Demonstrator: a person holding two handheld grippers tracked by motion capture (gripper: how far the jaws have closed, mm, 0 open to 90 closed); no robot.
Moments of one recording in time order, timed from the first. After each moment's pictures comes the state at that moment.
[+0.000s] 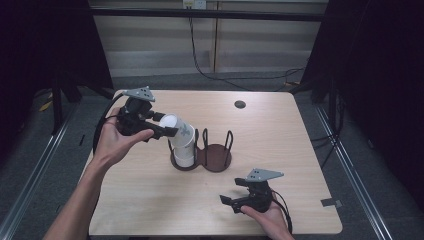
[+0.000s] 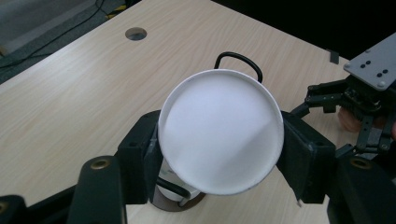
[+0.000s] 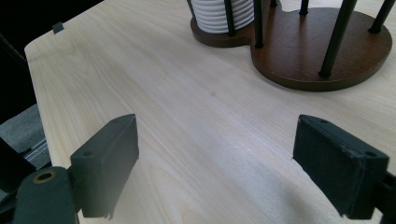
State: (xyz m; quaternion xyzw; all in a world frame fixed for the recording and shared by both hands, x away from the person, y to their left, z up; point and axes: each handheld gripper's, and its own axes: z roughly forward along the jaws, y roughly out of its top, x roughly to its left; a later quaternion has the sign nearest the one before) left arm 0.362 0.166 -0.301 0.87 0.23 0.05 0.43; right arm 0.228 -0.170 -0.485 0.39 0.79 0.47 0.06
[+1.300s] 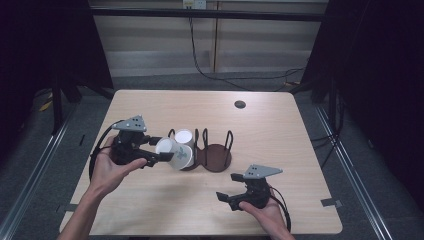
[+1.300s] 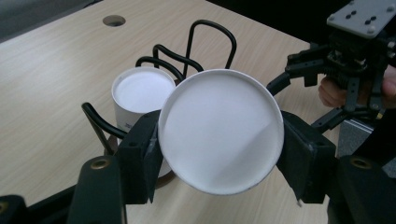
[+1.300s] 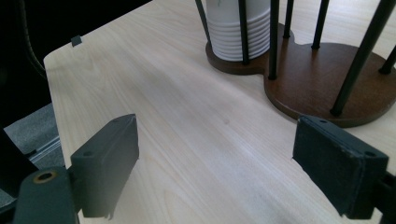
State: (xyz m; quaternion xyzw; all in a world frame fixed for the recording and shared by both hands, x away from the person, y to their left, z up) left arm 0.321 0.187 -0.355 0.86 0.22 0.02 0.46; right arm 0.232 -0.161 -0.468 0.36 0.79 0.50 0.07
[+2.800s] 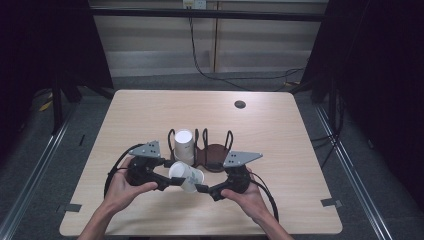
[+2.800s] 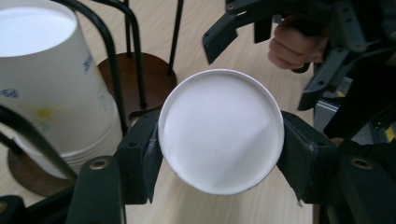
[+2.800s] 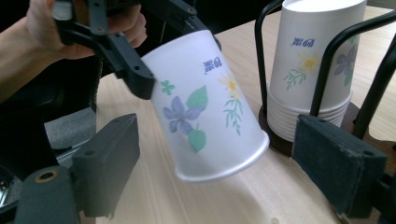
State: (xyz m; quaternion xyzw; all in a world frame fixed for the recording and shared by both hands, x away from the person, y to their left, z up) left arm 0.300 0.164 -0.409 0.87 0.16 -0.03 0.47; right arm 0.263 -0.113 -0.444 0.26 0.79 0.55 0.04
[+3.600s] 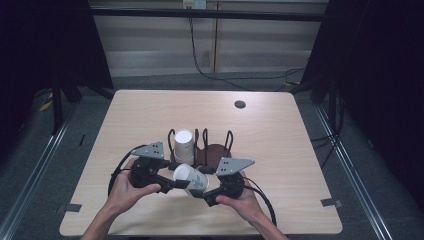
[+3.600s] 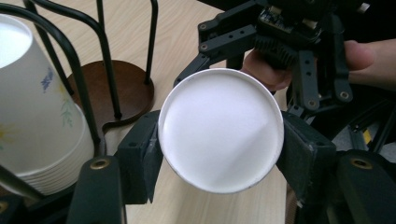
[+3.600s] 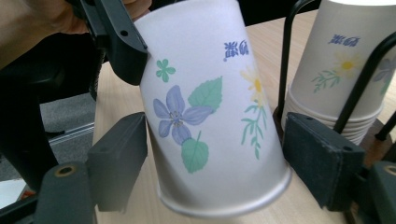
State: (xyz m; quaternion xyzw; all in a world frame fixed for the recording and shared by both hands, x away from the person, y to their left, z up) left arm 0.293 0.154 -0.401 0.86 0.16 -0.06 0.48; right arm 0.257 -0.098 -0.454 0.21 0.80 0.55 0.06
